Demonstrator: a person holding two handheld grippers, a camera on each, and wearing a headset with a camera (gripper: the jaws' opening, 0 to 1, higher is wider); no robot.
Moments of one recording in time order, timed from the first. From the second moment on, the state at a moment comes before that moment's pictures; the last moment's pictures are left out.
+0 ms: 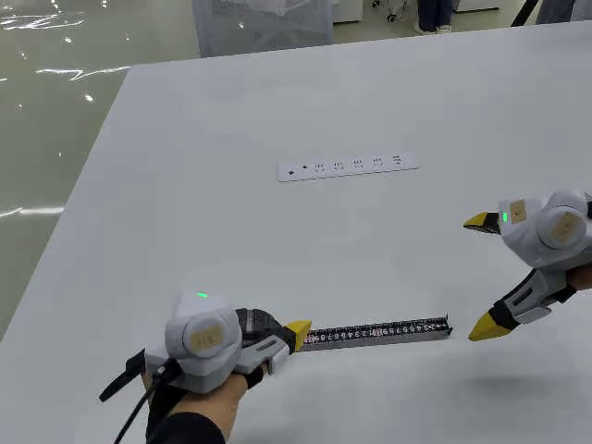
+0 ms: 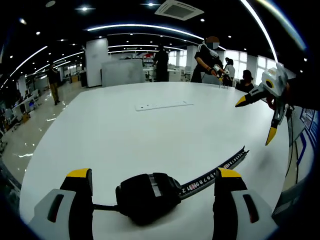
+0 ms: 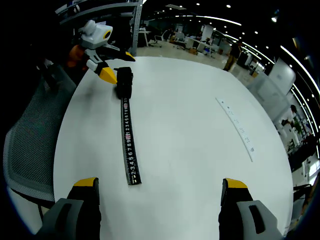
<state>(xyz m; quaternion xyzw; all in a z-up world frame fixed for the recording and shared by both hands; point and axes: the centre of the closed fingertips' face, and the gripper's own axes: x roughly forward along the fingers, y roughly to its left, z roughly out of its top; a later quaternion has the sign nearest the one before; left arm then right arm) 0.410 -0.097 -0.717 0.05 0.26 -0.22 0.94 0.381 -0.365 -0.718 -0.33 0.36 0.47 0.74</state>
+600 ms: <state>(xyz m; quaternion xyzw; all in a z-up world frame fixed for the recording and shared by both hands) 0.410 -0.098 -0.740 0.04 0.26 -0.21 0.94 0.369 -0.350 -0.756 -0.32 0.39 0.50 0.71</state>
